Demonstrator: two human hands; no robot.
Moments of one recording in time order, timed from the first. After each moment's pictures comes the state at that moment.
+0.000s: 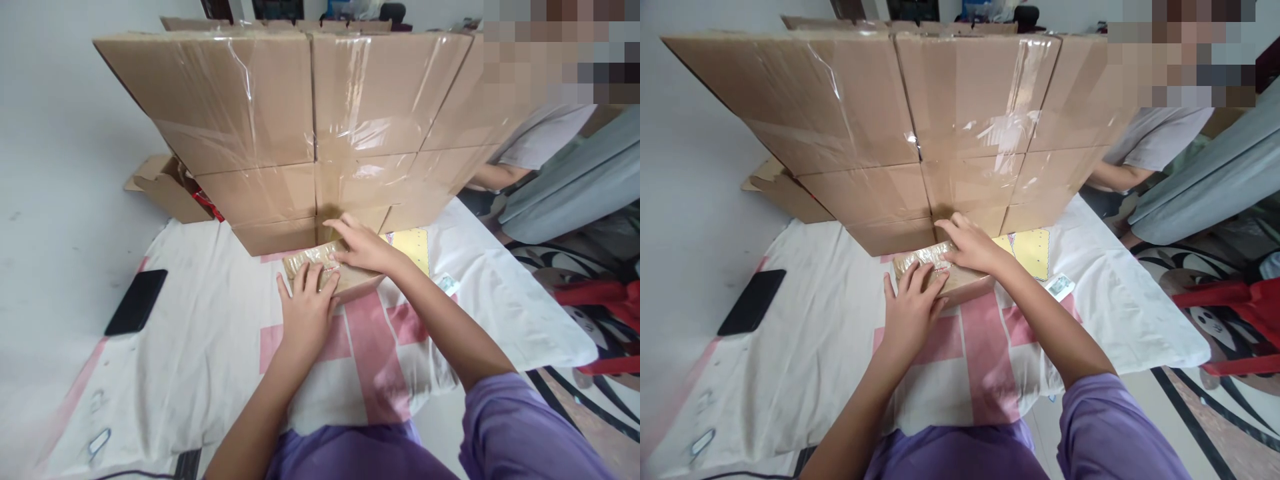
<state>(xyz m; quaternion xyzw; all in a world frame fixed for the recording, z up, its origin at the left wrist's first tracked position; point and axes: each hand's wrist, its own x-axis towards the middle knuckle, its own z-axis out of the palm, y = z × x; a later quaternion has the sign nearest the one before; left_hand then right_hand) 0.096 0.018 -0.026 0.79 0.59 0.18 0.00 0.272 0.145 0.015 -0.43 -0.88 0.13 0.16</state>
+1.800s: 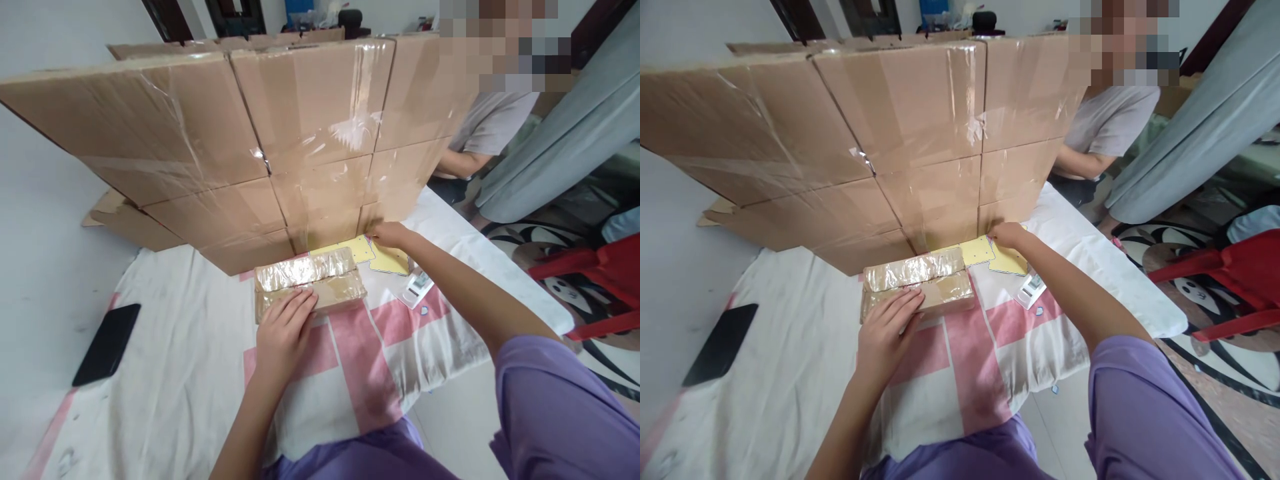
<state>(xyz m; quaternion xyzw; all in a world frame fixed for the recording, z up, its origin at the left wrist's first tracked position) 0.082 0.022 -0.053 0.84 0.42 0.35 -0.06 0.448 0.234 -0.079 -0.60 -0.79 0.09 -0.10</state>
